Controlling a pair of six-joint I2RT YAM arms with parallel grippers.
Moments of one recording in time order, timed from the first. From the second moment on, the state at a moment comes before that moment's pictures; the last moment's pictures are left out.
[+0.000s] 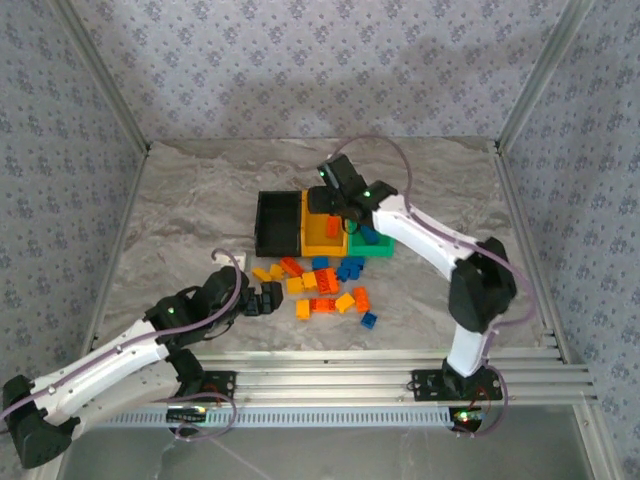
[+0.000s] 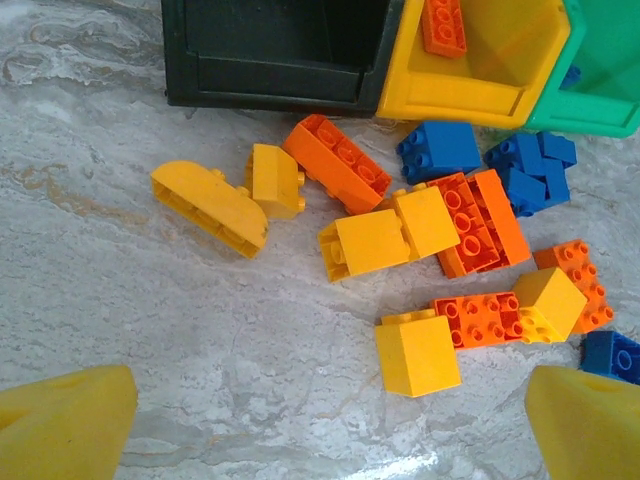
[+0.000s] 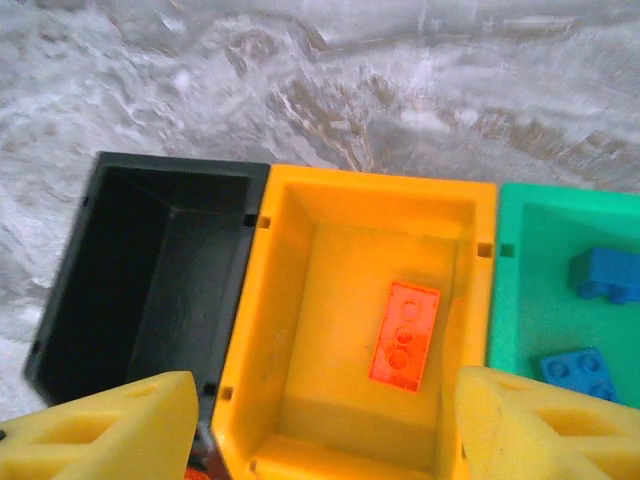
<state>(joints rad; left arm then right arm) -0.91 0.73 0.58 -0.64 -0.26 -0.78 0.72 1.74 1.50 -0.52 0.22 0.47</state>
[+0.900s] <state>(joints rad) -0.95 1.12 0.58 -0.42 -0.03 -0.72 0.64 1.26 0.87 -0.47 0.10 0.59</state>
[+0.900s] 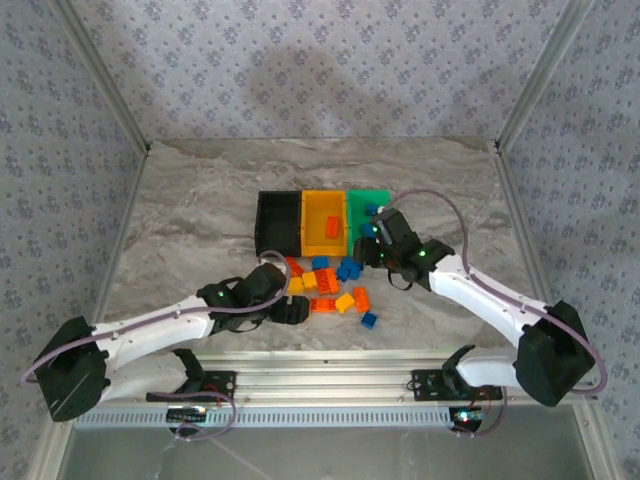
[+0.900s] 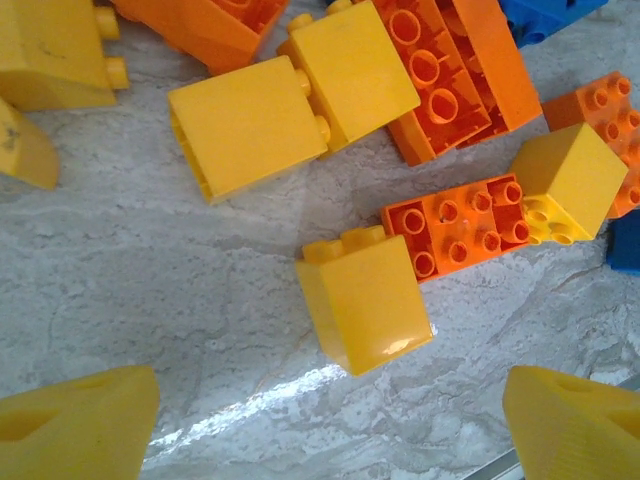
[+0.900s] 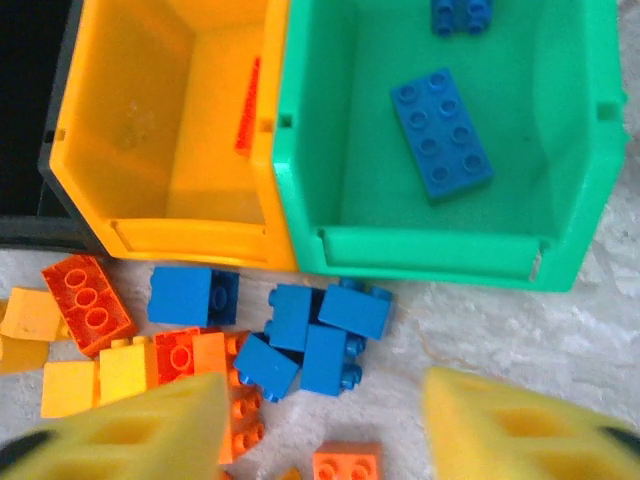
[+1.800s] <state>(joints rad) -0.98 1.45 0.70 -0.38 -0.04 -0.65 0.64 1.13 0.81 -0.54 0.13 0.62</state>
